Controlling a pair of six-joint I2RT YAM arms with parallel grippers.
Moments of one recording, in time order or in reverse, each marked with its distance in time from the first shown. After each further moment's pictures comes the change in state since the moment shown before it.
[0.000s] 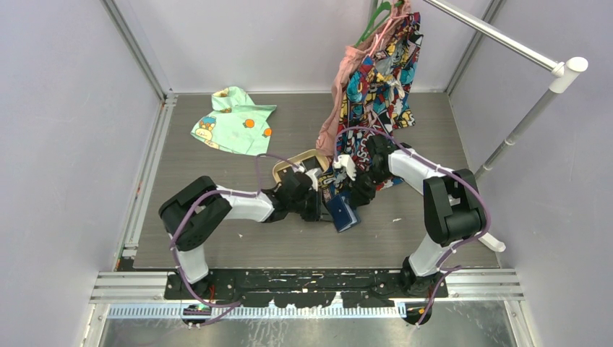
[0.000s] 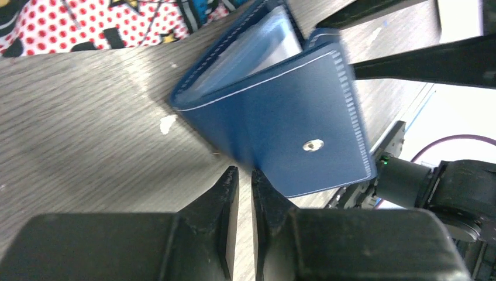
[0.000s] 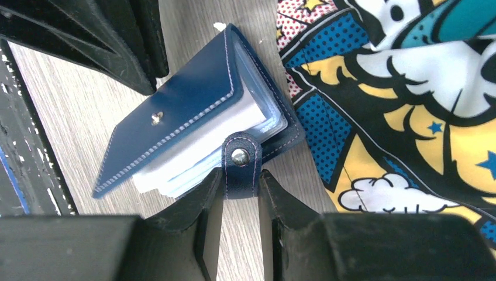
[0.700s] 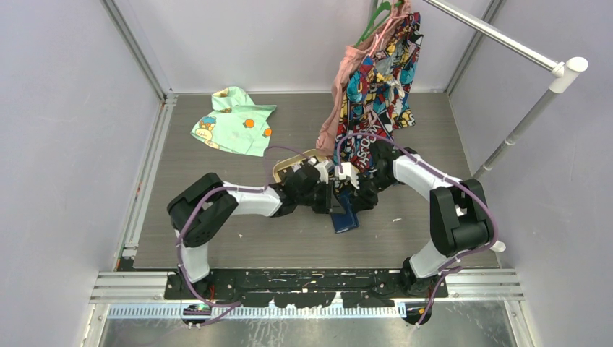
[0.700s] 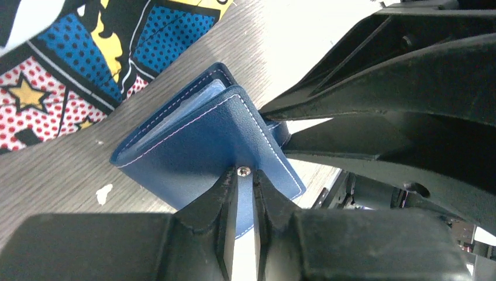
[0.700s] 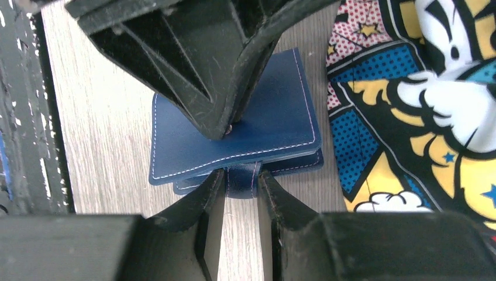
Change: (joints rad) left arm -0.010 0.040 0.102 0.061 0.038 0.054; right arm -0.002 -0.090 -0.064 -0.060 -0.089 -0.257
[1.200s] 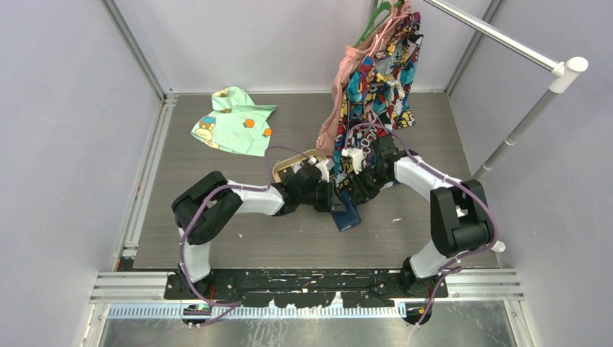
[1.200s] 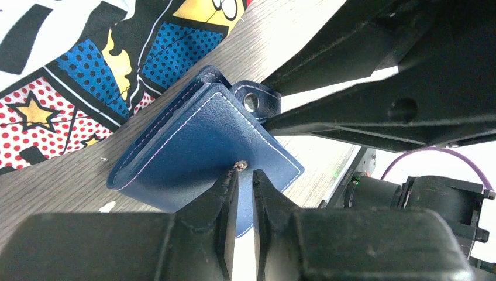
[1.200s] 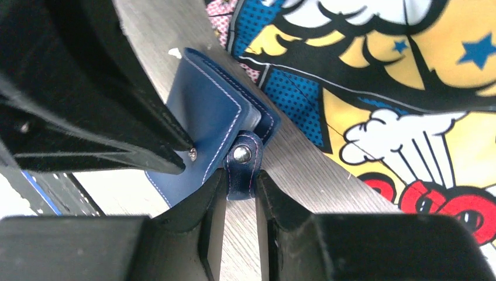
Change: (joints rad) left arm 0.002 0.047 0.038 0.007 -0.010 -0.031; right arm -0.016 -0.004 -0.017 0.192 0.147 0.679
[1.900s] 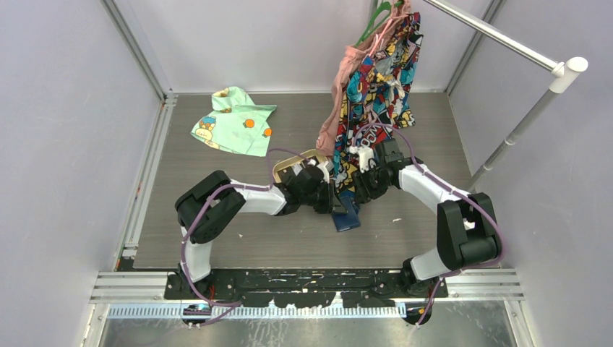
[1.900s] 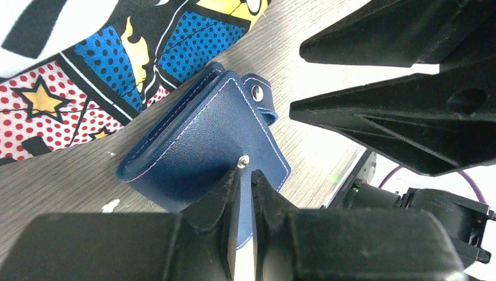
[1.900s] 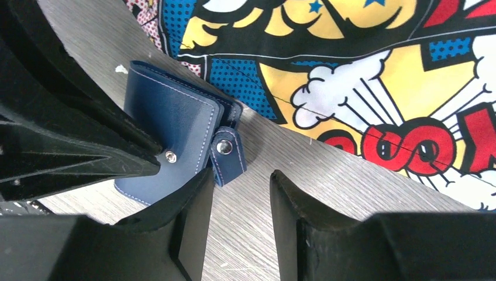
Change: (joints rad) left arm -0.002 0.026 0.021 -0.045 -0.022 -0.057; right arm 0.000 -0.105 -0.090 0.117 0.210 0.261
